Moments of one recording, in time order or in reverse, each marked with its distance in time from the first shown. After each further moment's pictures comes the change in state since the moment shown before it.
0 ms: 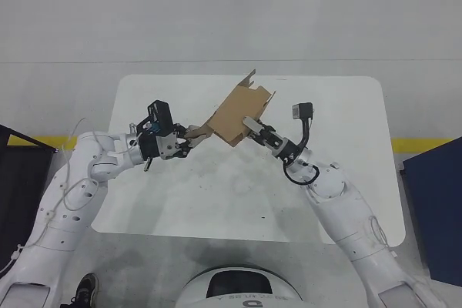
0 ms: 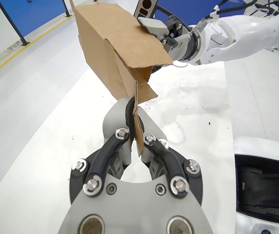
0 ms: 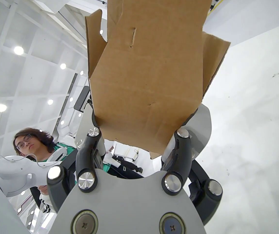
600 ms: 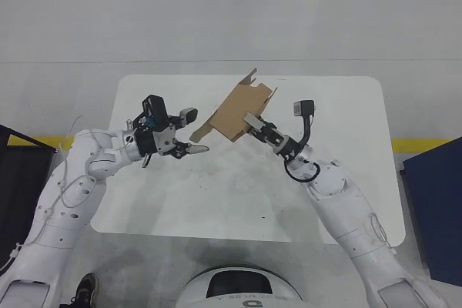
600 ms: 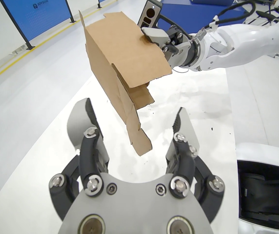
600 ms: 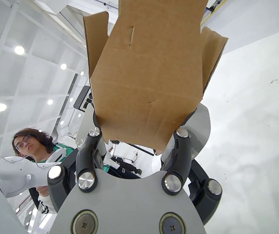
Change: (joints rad) left arm -0.011 0.000 -0.011 0.013 -0.012 0.006 0.033; right arm 0.019 -0.004 0.004 0.022 0.002 -0.019 0.001
